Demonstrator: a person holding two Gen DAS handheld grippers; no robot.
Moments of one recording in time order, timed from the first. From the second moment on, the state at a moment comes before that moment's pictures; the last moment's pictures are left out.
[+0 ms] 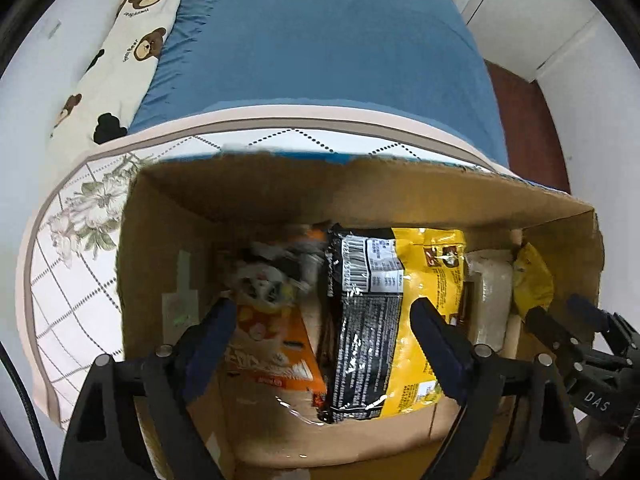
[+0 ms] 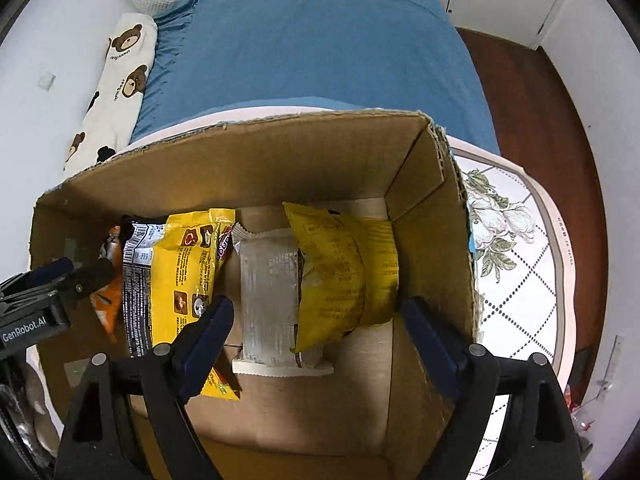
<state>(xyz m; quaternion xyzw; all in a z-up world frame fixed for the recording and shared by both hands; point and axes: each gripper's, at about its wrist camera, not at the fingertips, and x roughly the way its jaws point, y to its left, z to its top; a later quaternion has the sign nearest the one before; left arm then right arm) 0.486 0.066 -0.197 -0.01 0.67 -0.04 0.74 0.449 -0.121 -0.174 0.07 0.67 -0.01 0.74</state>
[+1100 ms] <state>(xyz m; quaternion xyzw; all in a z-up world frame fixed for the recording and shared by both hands) 0.302 0.071 -0.058 0.02 0.50 -0.05 0.87 0.273 -0.072 -0.022 0.03 0.52 0.01 0.85</state>
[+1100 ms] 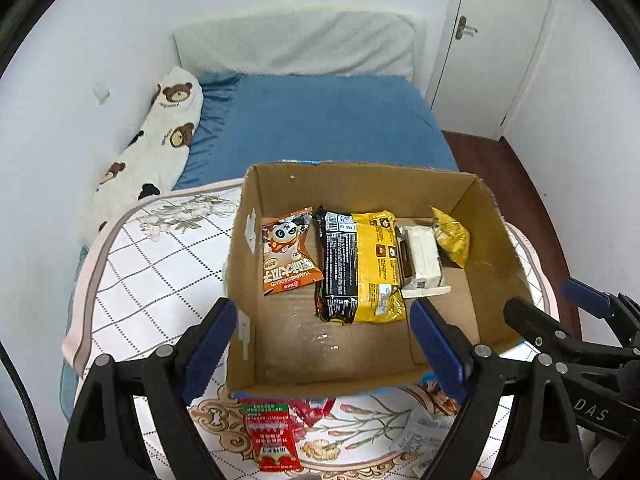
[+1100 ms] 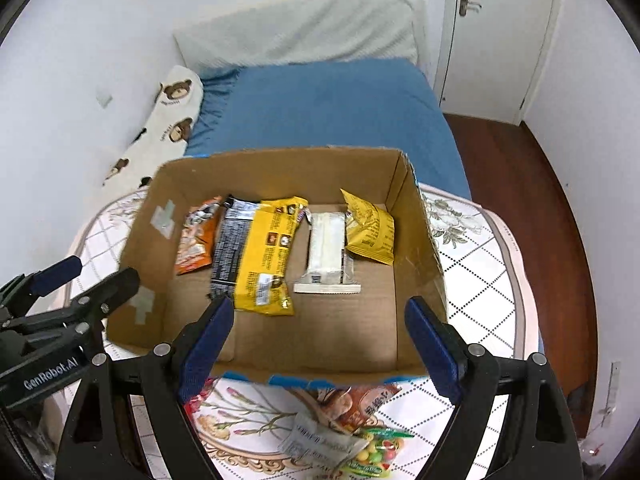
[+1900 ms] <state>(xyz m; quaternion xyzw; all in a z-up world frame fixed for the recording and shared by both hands) 0.222 0.144 -0.236 0.02 0.67 0.03 0.74 0.173 -0.017 -0.213 -0.19 0.69 0.09 0.70</state>
